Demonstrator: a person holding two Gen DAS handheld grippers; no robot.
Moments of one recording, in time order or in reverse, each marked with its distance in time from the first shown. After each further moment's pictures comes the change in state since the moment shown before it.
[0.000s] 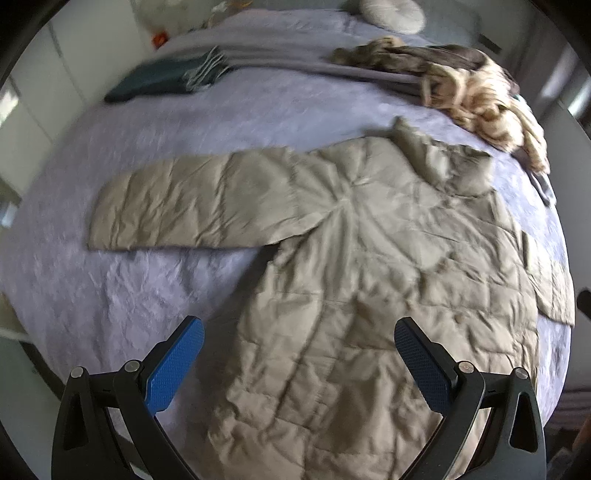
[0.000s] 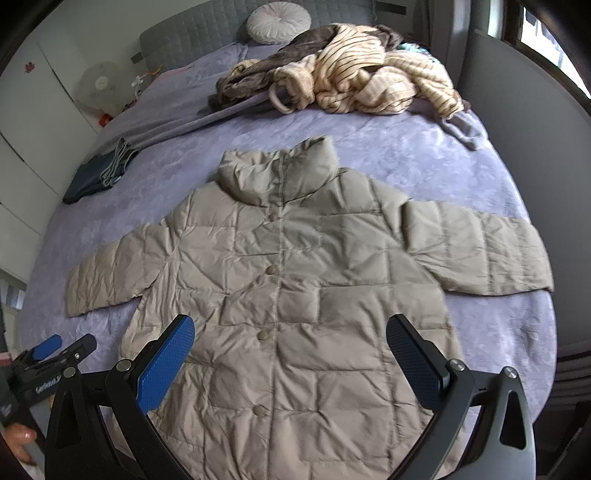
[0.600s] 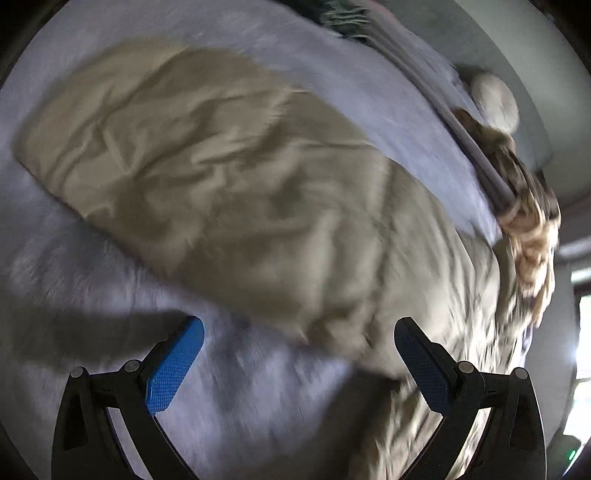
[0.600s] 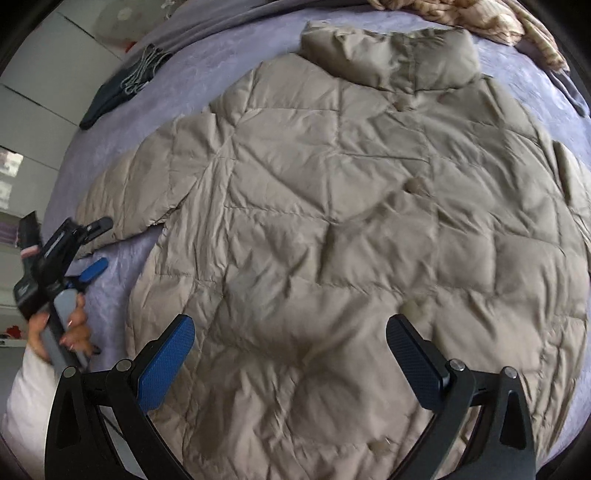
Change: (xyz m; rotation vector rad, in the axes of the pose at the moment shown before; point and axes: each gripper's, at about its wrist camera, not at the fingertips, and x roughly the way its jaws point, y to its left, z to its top) left arm 0.182 0.182 0.053 -0.523 0.024 -0.299; right arm 0.153 0.099 -0.034 -0.087 0.284 0.149
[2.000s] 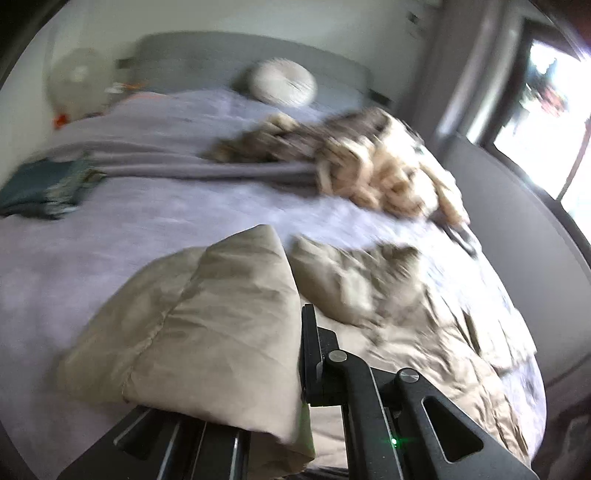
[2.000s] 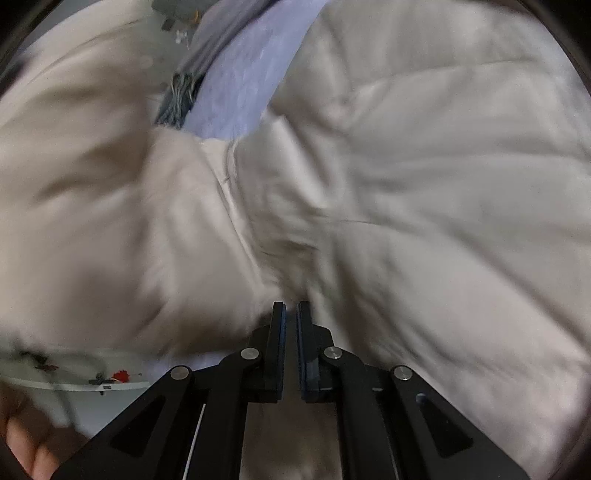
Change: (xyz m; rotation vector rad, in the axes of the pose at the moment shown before) left arm -0.048 -0.284 -0.063 0.835 -0.183 -0.207; right arm 0.088 0.016 0.060 0.211 -0.050 0.470
